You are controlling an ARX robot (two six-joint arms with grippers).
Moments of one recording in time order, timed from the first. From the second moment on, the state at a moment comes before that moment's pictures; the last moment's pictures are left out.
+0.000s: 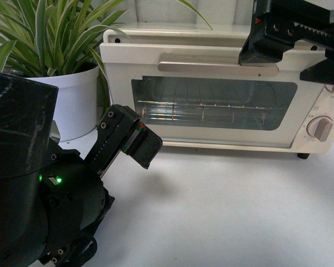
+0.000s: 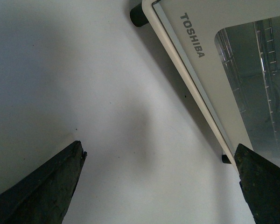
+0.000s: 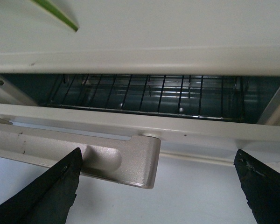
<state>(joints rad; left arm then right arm) -0.54 1.66 0.58 0.71 -0.22 -1.13 0.32 1.46 1.02 -0.08 0.00 0.25</state>
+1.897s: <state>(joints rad) -0.51 1.51 0.38 0.71 -0.24 -1.07 0.21 1.04 0.60 -0.11 -0.24 0.22</state>
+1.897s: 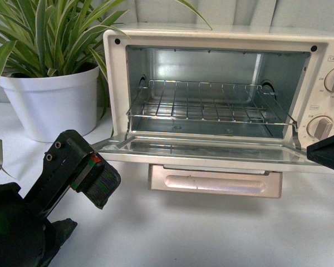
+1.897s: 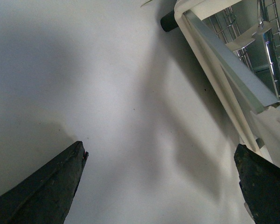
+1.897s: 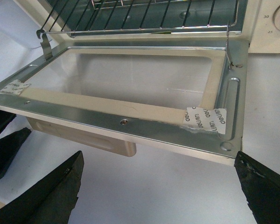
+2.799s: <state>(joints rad) -0.56 1.50 0.38 0.61 -0.41 -0.75 0.20 1.04 0.57 -0.10 -0.25 0.22</state>
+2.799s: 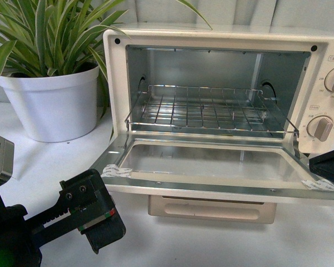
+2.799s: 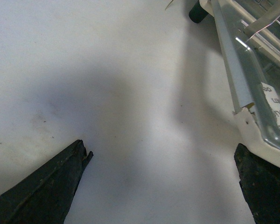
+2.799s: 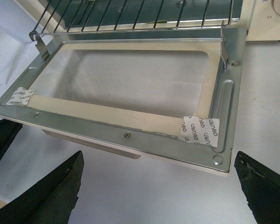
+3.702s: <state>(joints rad) -0.62 1.49 0.37 0.55 -0.55 -0.46 0.19 1.03 0.57 -0.10 -0.26 0.22</state>
